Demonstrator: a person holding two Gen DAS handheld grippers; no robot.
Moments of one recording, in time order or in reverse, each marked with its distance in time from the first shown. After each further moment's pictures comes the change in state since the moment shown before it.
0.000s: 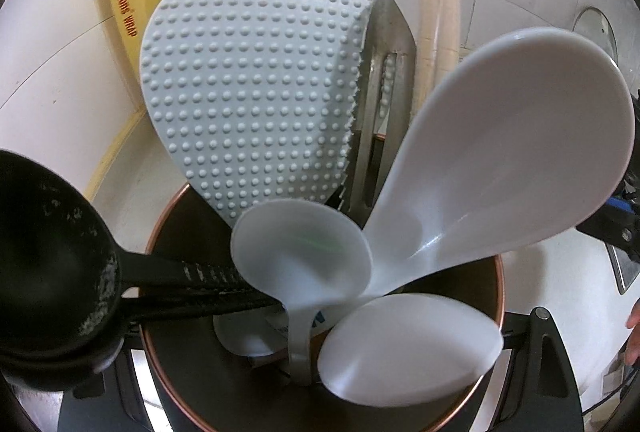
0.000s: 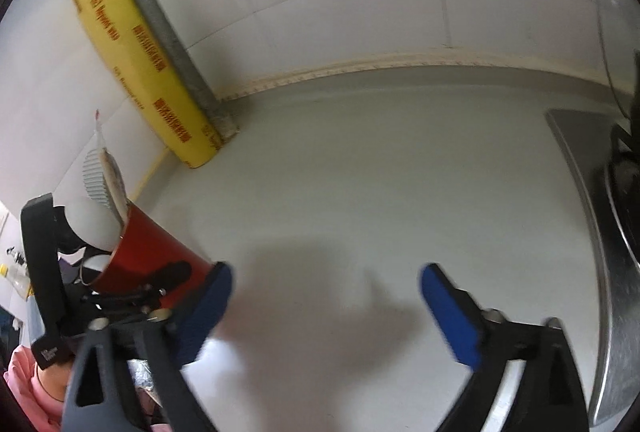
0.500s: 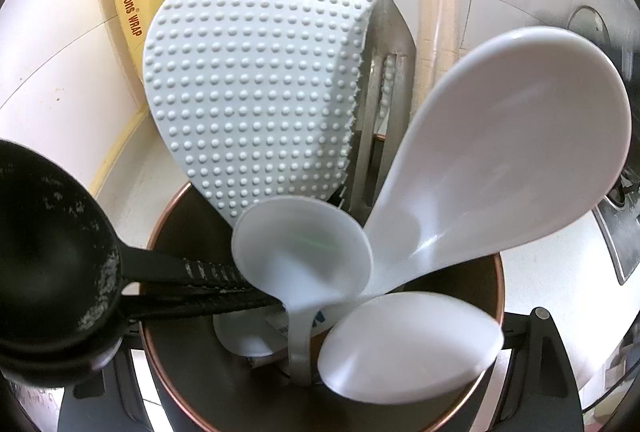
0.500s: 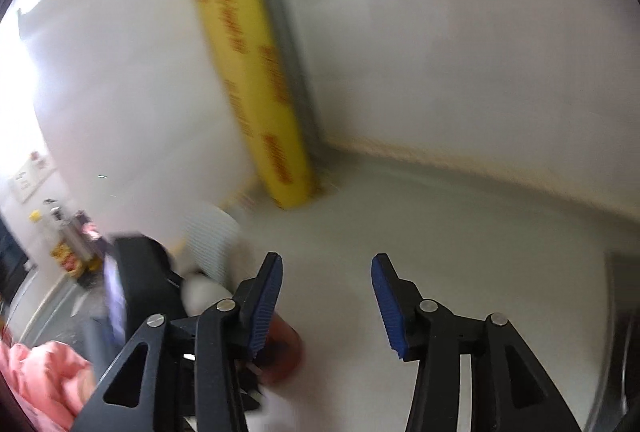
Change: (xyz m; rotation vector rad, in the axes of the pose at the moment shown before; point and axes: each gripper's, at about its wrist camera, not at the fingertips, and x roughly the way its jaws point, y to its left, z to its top) left arm -0.001 0.020 -0.014 0.004 -0.013 -0.007; right arm -0.016 0.087 0.043 -0.278 -0.110 0.159
